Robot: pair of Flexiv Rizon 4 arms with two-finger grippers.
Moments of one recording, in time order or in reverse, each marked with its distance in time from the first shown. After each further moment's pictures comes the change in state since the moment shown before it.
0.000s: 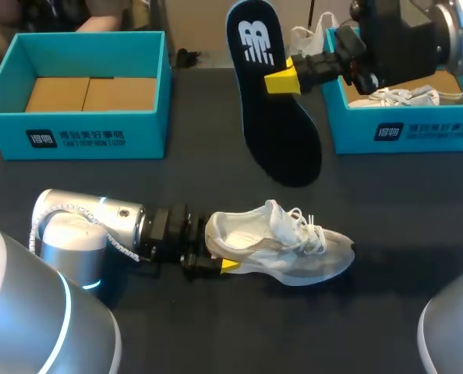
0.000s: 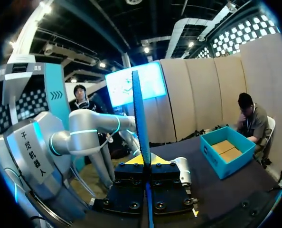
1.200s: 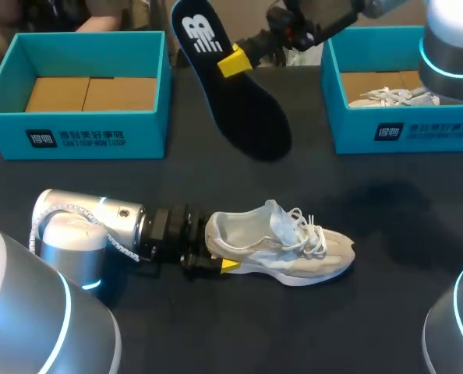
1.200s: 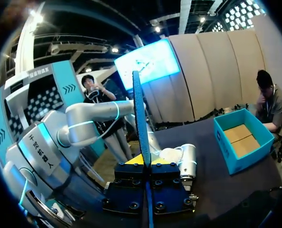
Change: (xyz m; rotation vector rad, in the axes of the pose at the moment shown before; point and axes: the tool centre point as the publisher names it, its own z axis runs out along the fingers) left arm 0.000 0.000 0.000 0.000 0.000 0.000; right arm -0.077 -0.004 0.048 0.224 0.201 0.054
